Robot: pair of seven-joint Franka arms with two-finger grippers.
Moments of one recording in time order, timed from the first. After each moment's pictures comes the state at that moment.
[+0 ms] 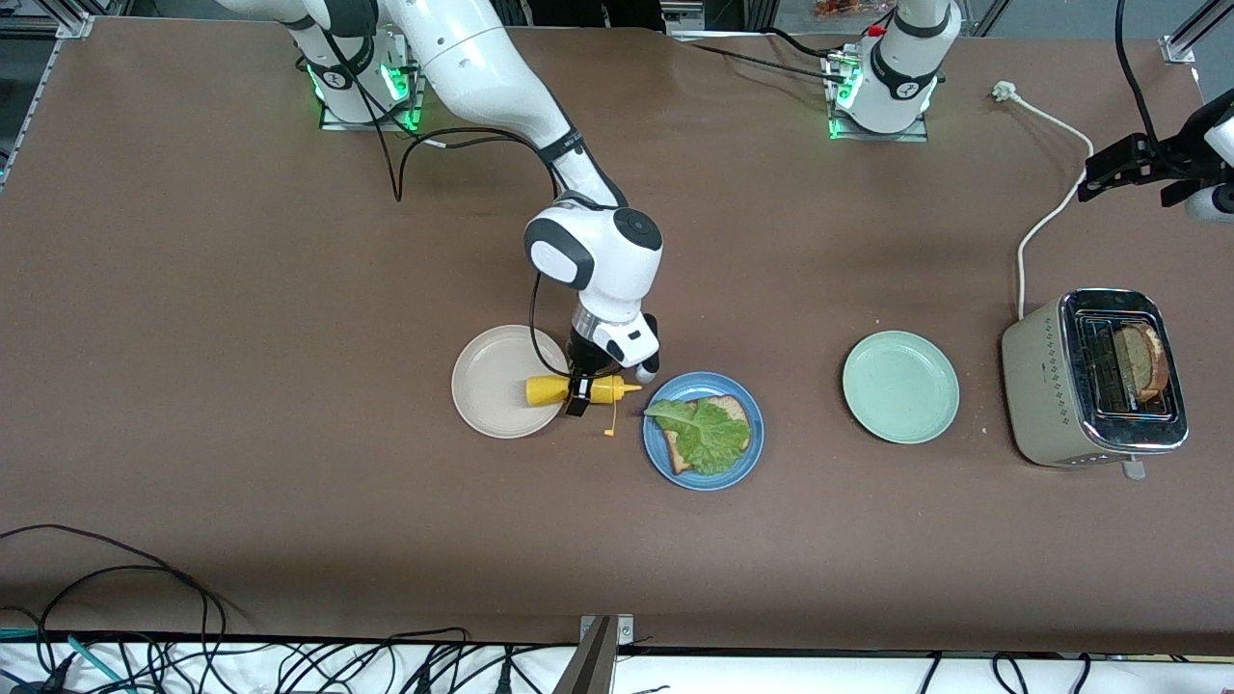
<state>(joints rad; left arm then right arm) 0.21 -0.10 -0.11 -1.72 0.00 1.48 0.15 0.99 0.97 -0.34 -1.28 -0.39 2.30 -0.46</state>
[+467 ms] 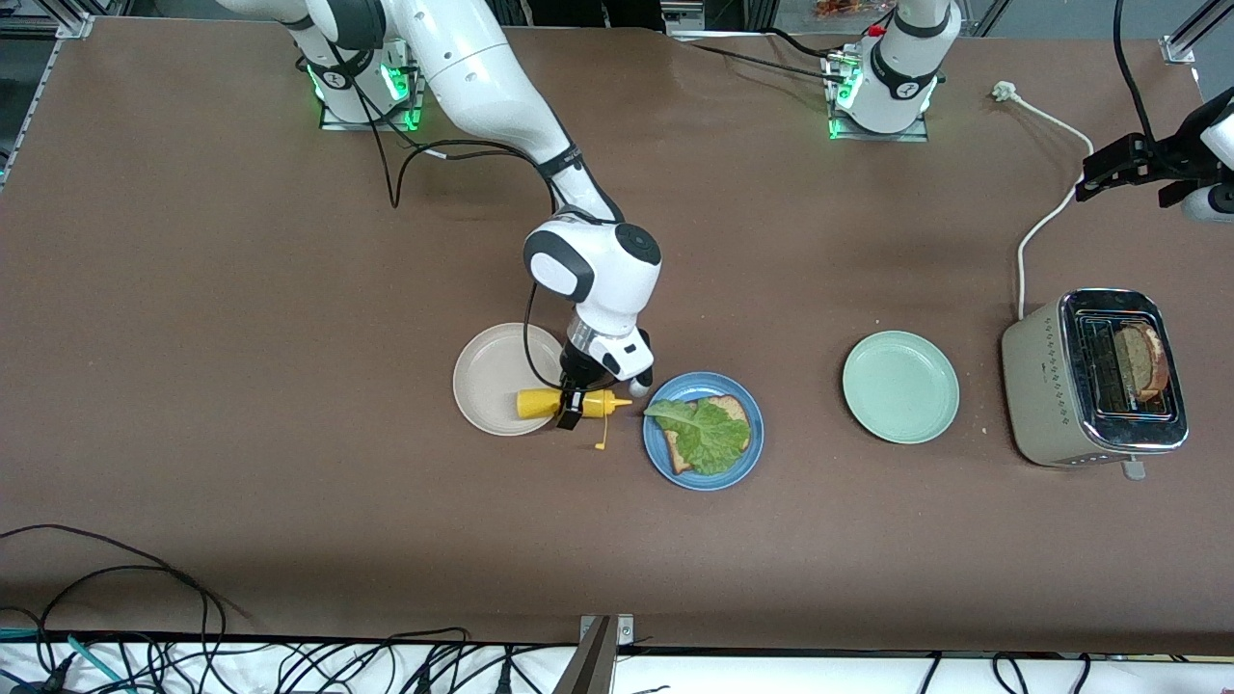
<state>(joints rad) 0.21 -0.10 -0.11 -1.72 0.00 1.48 0.15 0.99 1.03 -0.39 -1.21 -0.41 2.28 -0.46</state>
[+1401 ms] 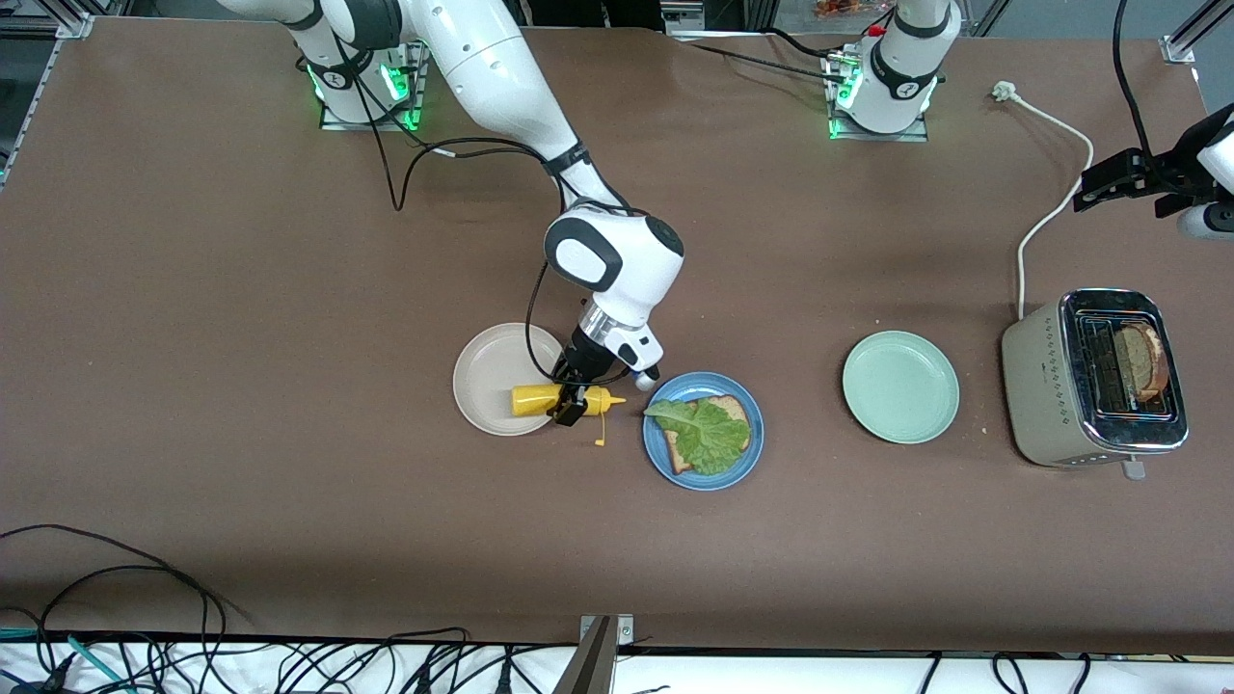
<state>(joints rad) 0.21 -0.06 -0.10 -1.70 0.00 1.48 0.15 1.04 1.07 -0.41 -1.15 -0.55 2.14 -0.45</state>
